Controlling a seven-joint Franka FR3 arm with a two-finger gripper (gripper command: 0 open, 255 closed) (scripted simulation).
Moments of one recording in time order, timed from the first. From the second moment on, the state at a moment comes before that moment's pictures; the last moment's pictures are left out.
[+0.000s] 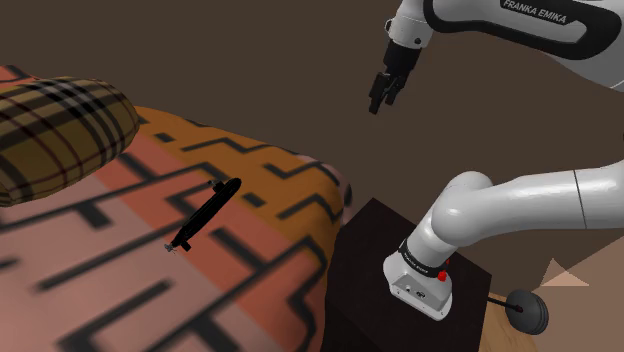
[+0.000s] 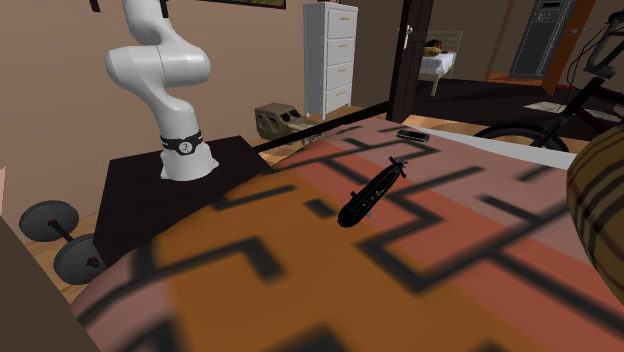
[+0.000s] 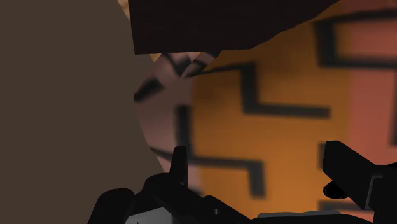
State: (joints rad) arm -0.02 -0.80 -0.02 -2.33 -0.08 1.54 -0.02
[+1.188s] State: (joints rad) arm -0.01 -0.62 0.32 -2.52 0.19 1.93 0.58
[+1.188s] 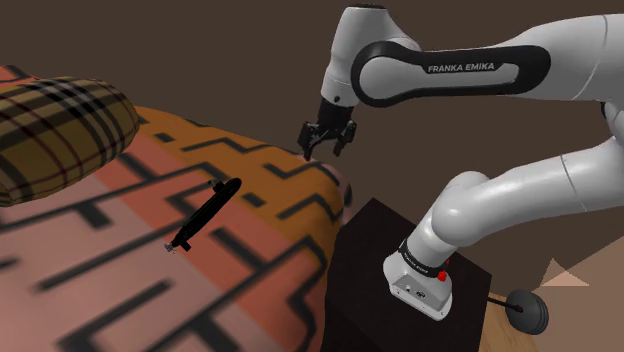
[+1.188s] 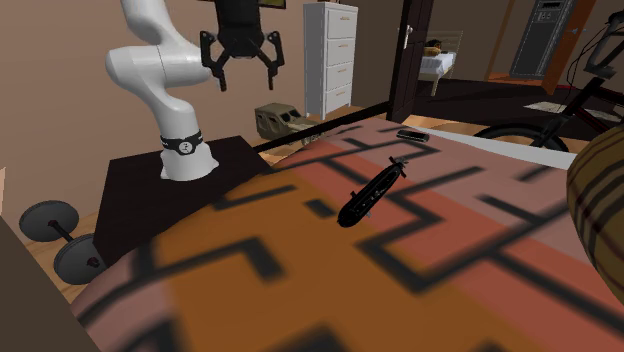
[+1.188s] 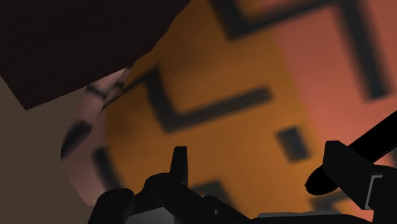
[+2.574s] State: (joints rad) arm -0.06 0.23 0.60 -2.14 -0.15 2.40 1.52
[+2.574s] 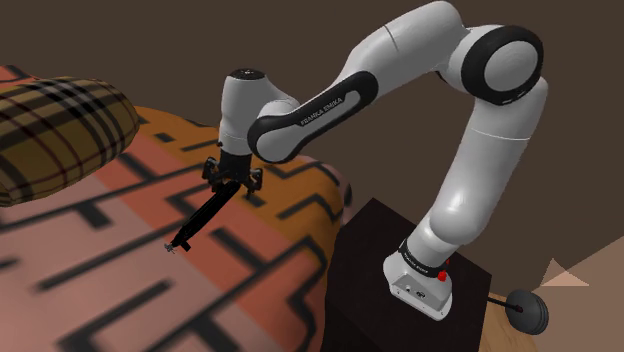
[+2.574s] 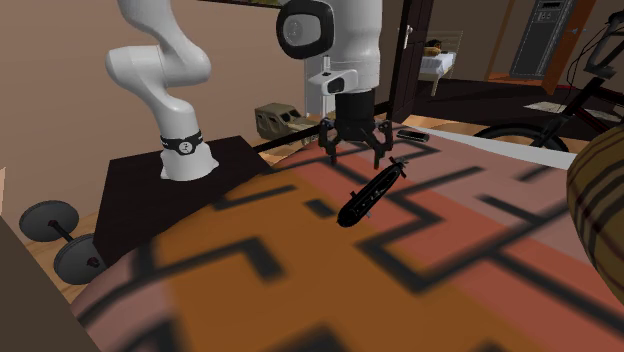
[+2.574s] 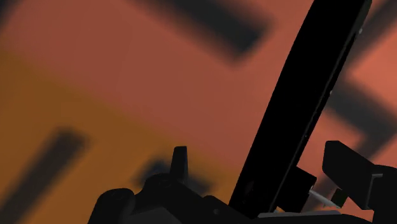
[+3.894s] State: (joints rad) arm 0.06 0.48 0.49 -1.99 -0.31 2.49 1.73
